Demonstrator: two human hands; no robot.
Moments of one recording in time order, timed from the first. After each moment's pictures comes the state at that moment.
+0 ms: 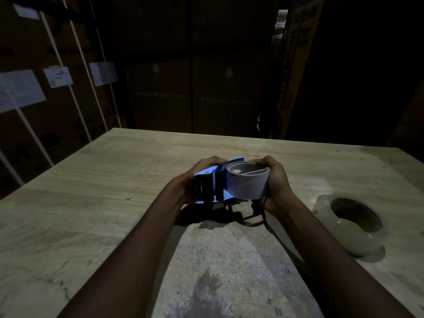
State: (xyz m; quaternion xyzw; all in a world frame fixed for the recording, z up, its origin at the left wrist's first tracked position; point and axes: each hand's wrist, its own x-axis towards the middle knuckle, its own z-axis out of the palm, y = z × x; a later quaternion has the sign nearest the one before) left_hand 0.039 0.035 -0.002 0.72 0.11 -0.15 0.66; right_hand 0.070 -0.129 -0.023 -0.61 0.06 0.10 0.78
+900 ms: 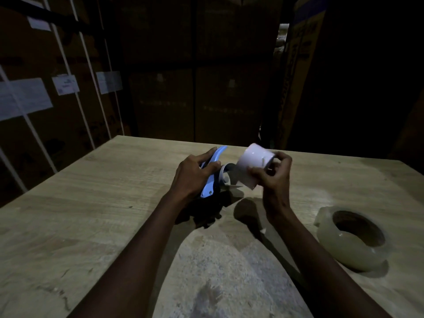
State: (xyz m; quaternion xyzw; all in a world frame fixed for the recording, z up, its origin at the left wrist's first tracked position) left_hand 0.052 0.049 -0.008 0.85 0.01 0.19 0.50; right_hand 0.065 -0.127 -0.022 -0.68 -0.14 -0.17 0.70
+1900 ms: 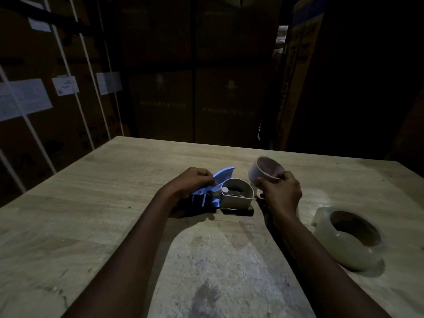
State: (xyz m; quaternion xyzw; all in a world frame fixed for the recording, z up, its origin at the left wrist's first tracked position) left_hand 0.055 0.063 -0.009 0.88 0.02 -0.04 0.48; right_hand 0.099 -0.144 -0.057 -0.77 0.10 -0.22 0.59
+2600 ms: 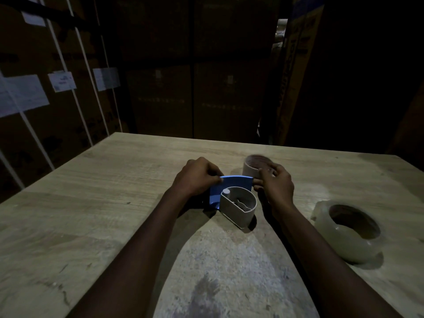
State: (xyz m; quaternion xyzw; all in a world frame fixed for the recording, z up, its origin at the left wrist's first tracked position) left_hand 0.056 0.044 -0.014 0.94 -0.01 0.09 0.32; right_hand 0.094 -0.138 -0.050 -0.72 0.07 -0.14 0.67
